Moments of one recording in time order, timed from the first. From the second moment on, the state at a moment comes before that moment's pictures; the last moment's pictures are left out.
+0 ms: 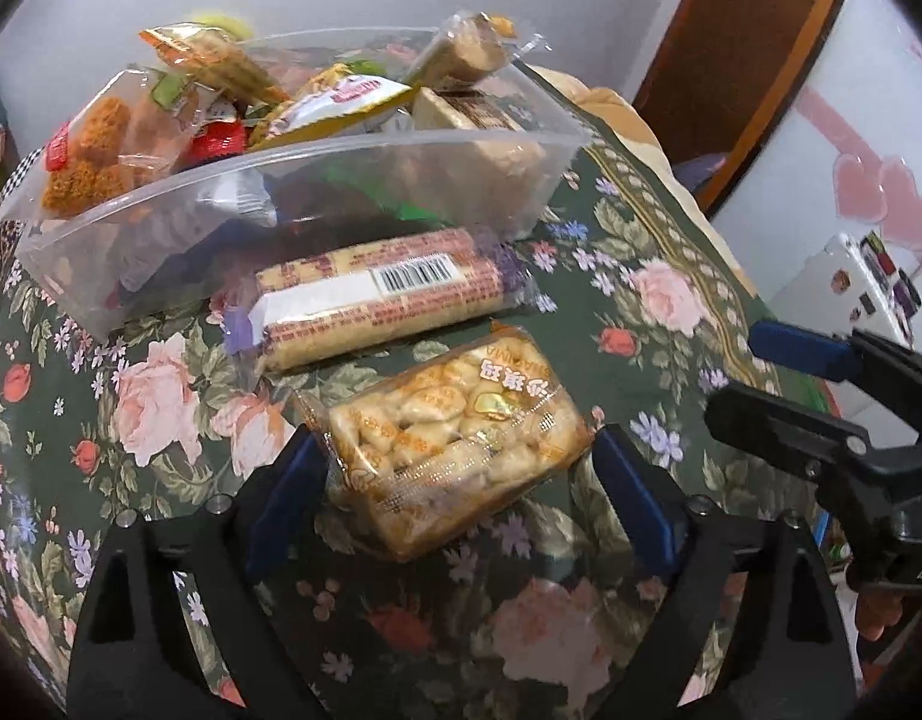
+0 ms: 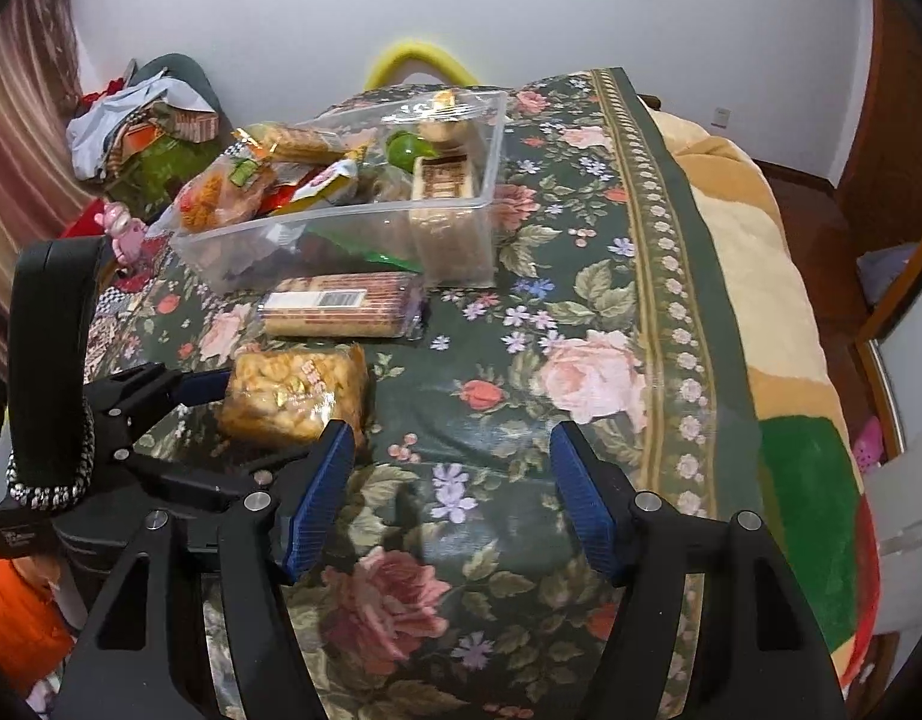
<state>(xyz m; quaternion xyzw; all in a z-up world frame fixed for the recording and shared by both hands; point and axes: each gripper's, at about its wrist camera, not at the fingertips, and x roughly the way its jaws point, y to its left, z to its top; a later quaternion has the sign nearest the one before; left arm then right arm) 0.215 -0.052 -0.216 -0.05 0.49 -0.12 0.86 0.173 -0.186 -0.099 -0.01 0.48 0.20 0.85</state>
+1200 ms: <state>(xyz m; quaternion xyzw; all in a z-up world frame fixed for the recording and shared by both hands) 0.147 0.084 -0.198 -0.11 0.44 -0.02 0.89 0.186 -0.072 -0.110 -0.12 0.48 0.30 0.81</state>
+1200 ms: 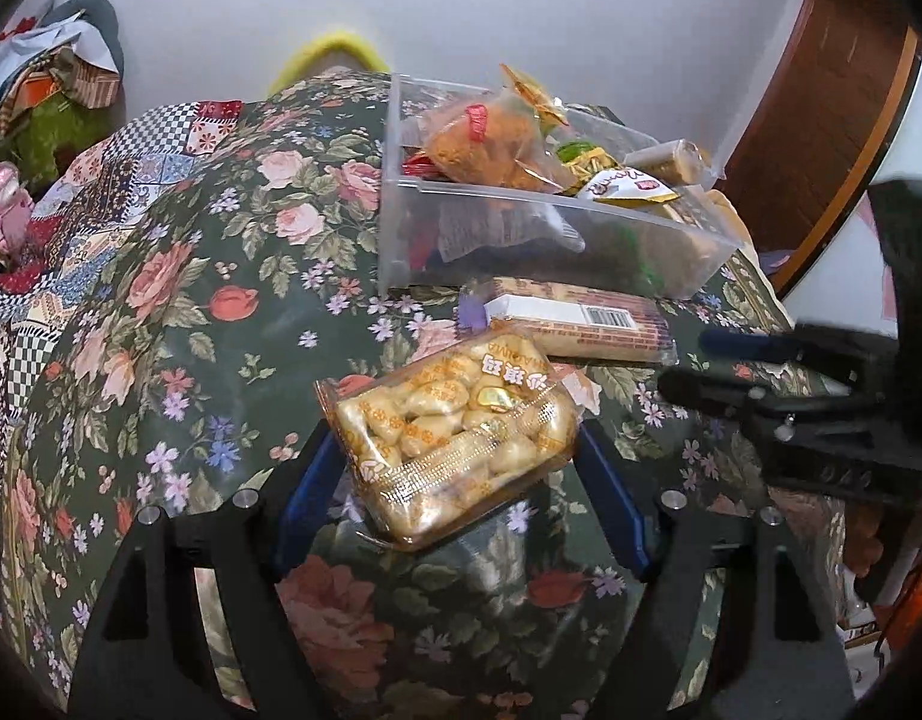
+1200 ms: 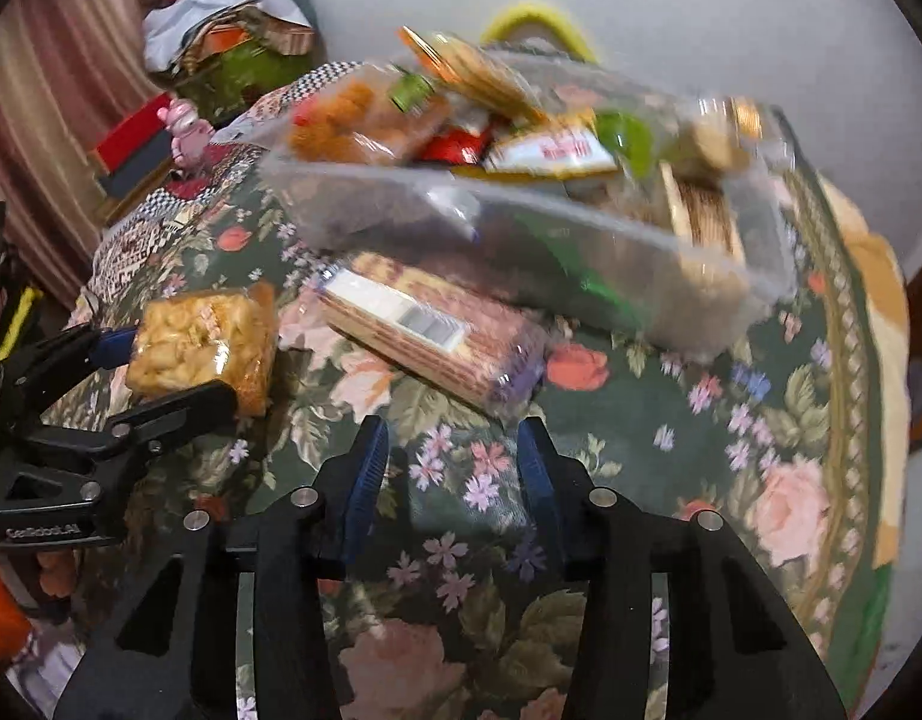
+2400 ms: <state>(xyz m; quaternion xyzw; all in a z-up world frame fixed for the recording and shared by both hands) 0.137 0.083 -0.190 -0.12 0.44 -0.03 0.89 0.177 -0.080 -0.109 -0.13 0.47 0.31 0.82</state>
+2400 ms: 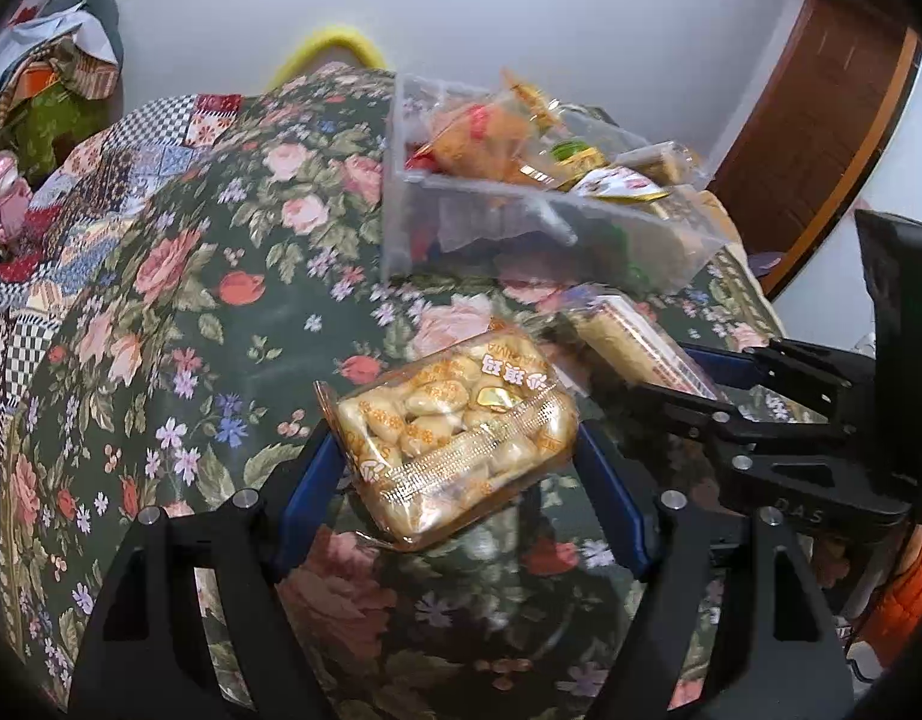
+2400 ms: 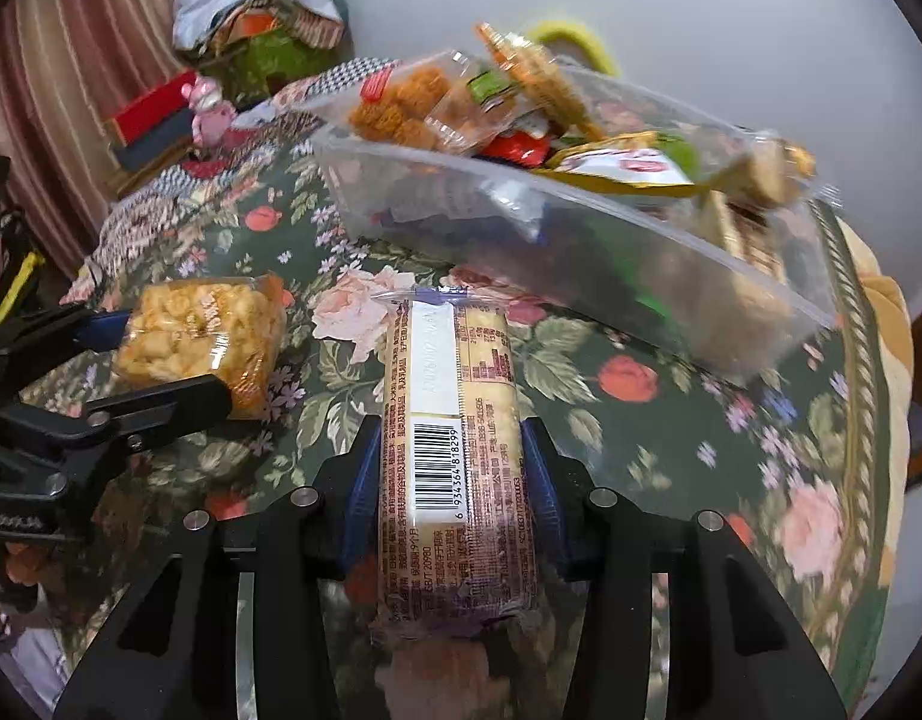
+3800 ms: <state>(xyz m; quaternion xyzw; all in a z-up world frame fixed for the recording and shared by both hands) 0.333 0.039 -0.121 -0.08 0.38 -0.06 0.92 0.293 -0.109 -0.045 -0.03 0.39 0.24 0.89</state>
